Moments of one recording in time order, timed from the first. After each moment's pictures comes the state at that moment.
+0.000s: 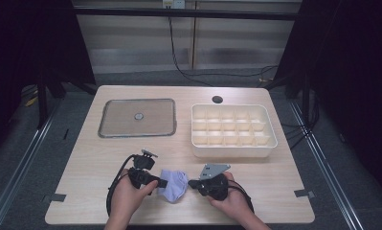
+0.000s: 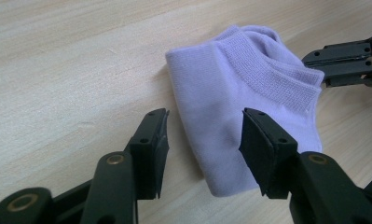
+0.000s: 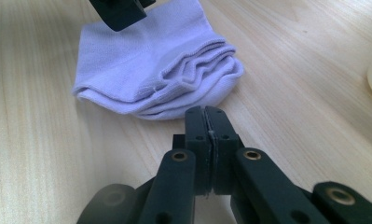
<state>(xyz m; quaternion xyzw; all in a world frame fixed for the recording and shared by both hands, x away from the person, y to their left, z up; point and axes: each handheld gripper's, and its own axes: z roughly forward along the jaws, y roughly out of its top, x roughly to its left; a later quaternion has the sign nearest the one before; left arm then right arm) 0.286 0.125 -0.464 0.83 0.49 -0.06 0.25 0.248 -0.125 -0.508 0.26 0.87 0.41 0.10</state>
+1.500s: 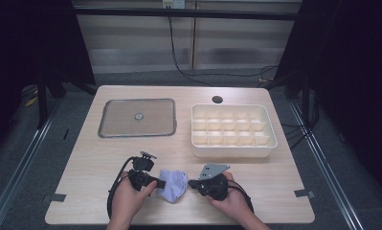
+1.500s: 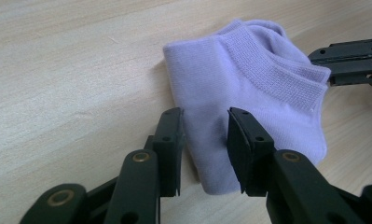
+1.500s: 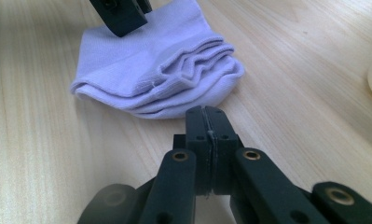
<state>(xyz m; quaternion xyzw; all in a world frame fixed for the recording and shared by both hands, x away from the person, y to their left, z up) 0.283 0.127 -0.468 0.82 0.50 -0.06 0.25 0.248 -0.124 -0.508 0.26 0.87 0.41 0.10</state>
